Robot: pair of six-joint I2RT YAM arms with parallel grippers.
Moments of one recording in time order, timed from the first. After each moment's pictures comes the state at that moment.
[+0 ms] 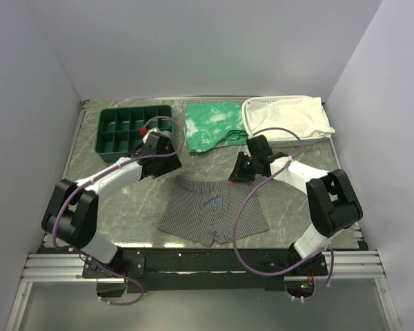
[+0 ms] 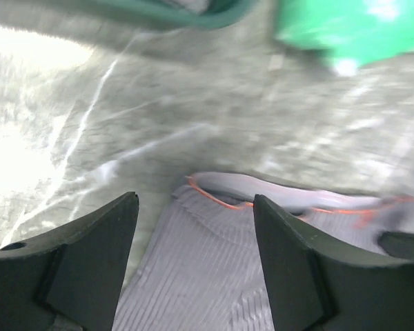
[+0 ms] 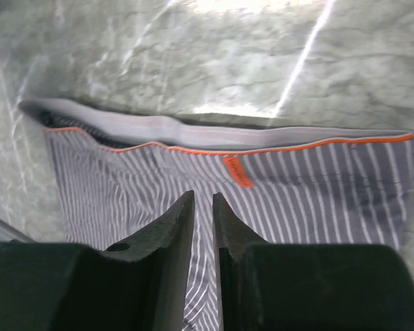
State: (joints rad) left arm -0.47 1.55 0.98 -0.33 -0.13 -0.80; right arm 0.40 1.62 0.93 -0.27 -0.25 0.64
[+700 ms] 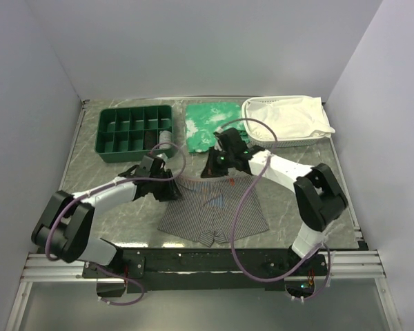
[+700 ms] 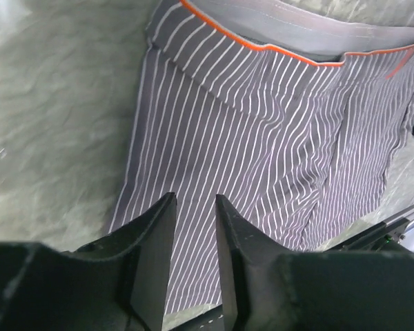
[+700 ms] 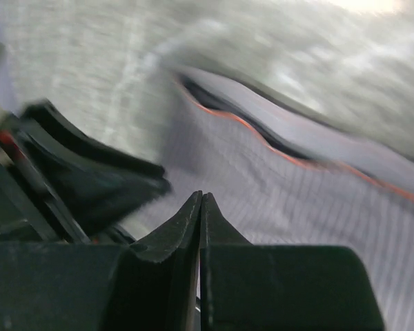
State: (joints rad) left arm -0.47 1.43 0.69 -0.22 0.25 -0.76; right arm 0.60 1.71 1.13 -0.27 -0.34 0.68
